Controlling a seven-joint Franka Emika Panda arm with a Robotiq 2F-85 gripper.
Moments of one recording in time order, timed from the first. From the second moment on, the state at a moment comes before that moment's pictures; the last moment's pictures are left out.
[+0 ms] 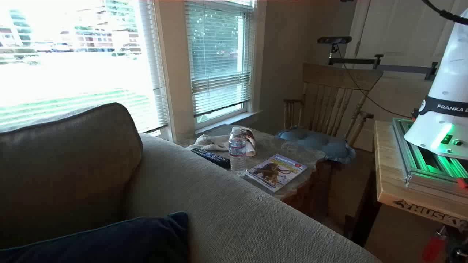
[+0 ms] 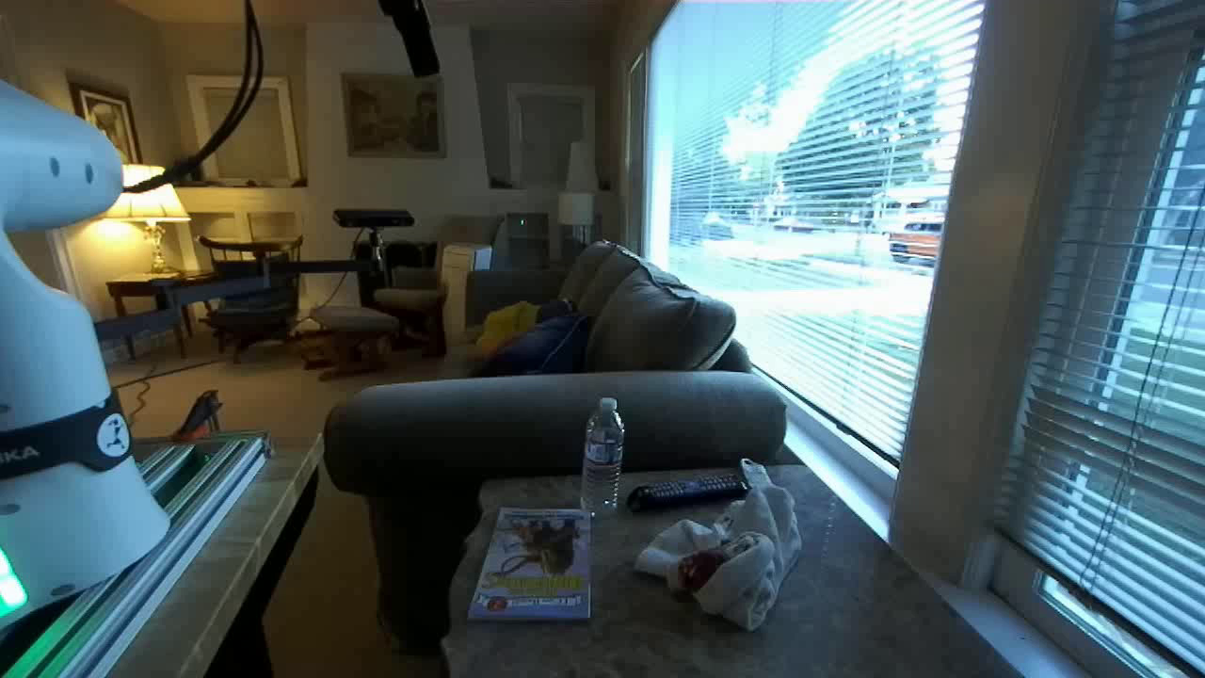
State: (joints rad) arm -0.12 -0.94 0.02 -2.56 -0.18 1.90 0.04
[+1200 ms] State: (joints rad) arm -0.06 -0.58 0.10 -2.56 -0.14 2.28 0.23
